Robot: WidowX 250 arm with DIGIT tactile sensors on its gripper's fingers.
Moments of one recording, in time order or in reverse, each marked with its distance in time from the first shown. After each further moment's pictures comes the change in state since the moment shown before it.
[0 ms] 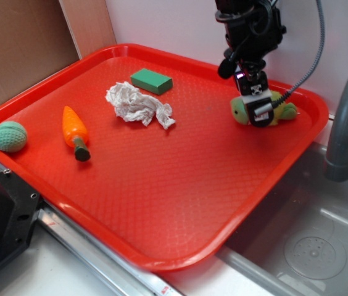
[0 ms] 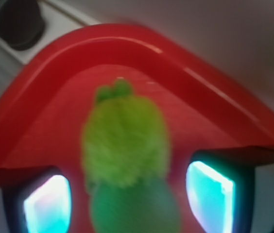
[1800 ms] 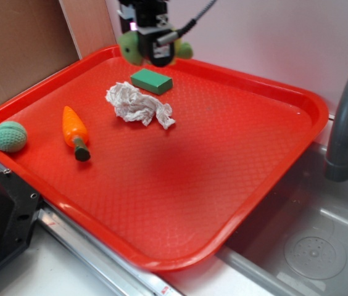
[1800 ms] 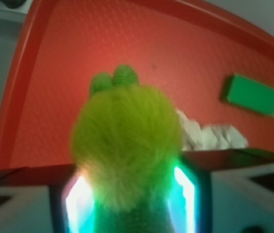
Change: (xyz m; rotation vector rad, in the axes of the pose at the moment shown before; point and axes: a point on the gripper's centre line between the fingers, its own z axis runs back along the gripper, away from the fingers) arm -0.094 -0.023 0.120 0.068 0.220 0.386
